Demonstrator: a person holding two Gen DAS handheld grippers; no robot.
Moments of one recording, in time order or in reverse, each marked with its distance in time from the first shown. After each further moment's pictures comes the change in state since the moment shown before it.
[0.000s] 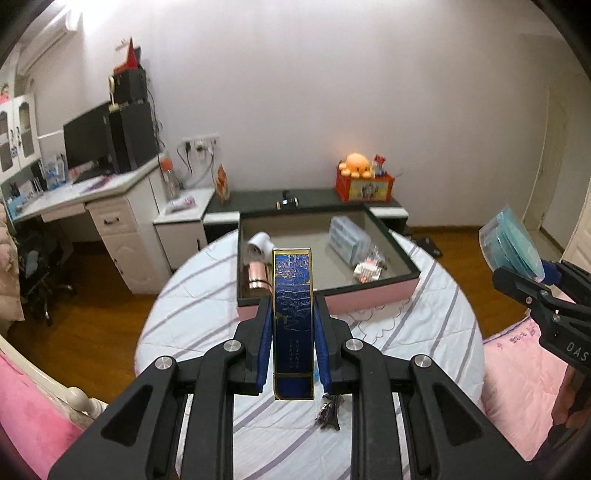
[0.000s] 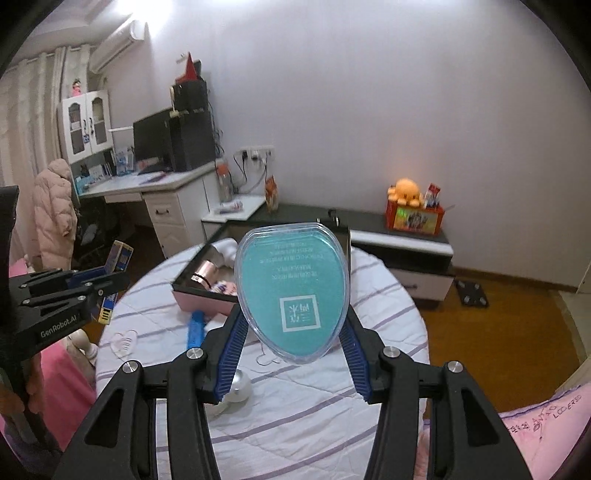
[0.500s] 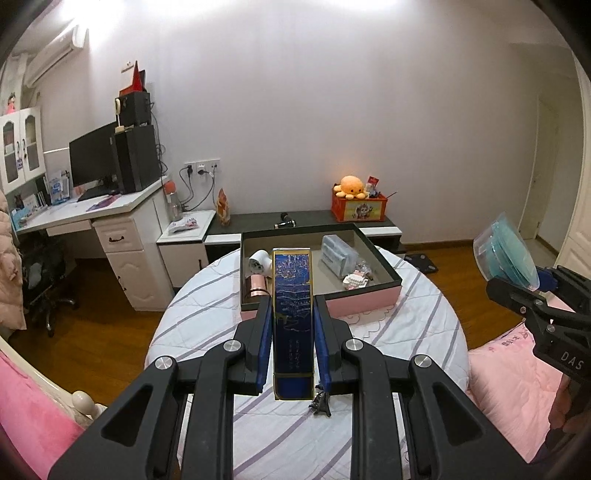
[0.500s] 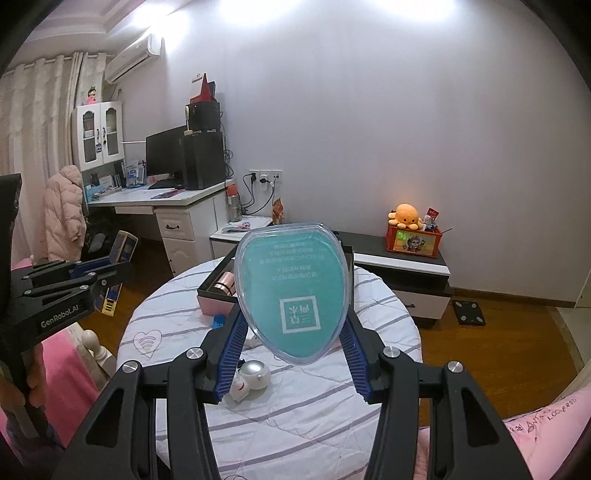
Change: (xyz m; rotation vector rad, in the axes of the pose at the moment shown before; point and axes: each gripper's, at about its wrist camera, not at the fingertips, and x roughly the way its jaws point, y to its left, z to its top) left arm -0.046 -0.009 -0.012 0.014 -0.086 -0.002; right arm -0.044 0.015 -0.010 -0.022 -0.070 0.001
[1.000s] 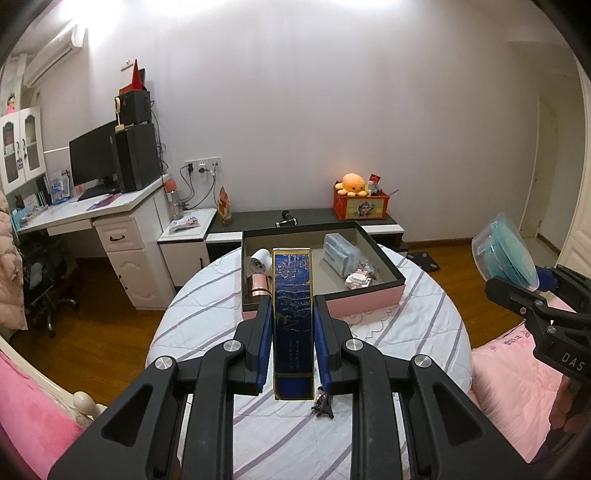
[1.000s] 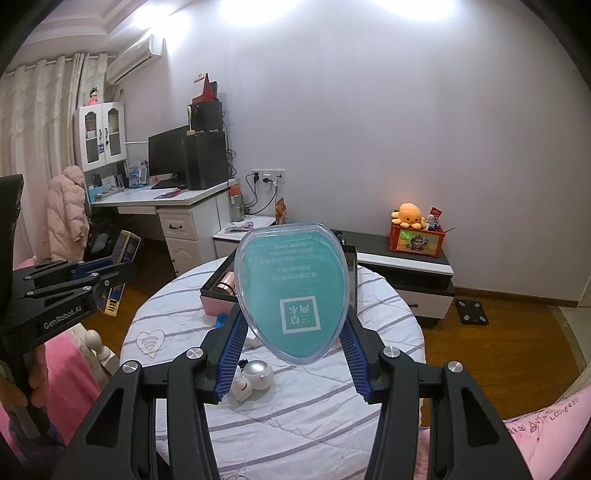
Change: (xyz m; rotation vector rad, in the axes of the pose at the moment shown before) left arm 0.006 0.001 0.001 0.001 0.012 0.007; right arm 0.004 0.002 -0.002 -0.001 0.008 0.016
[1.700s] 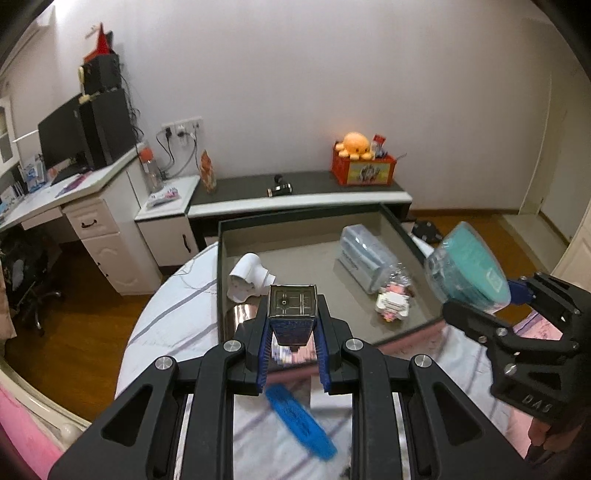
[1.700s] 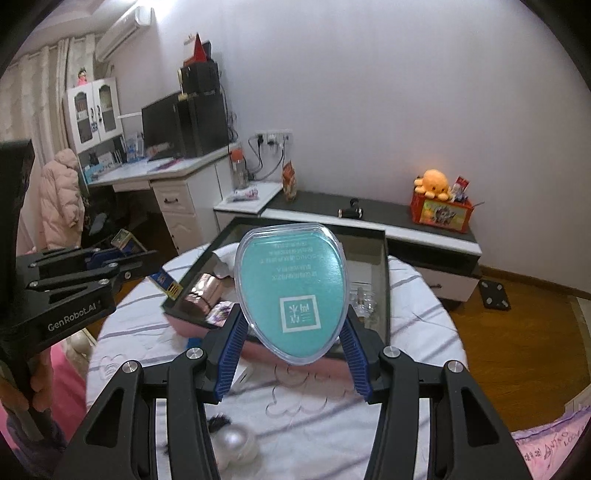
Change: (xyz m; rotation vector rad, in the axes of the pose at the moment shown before) left arm 0.178 0.009 0.055 0.027 0.196 -0.036; right arm 0.174 -0.021 0.034 0.019 0.188 0.064
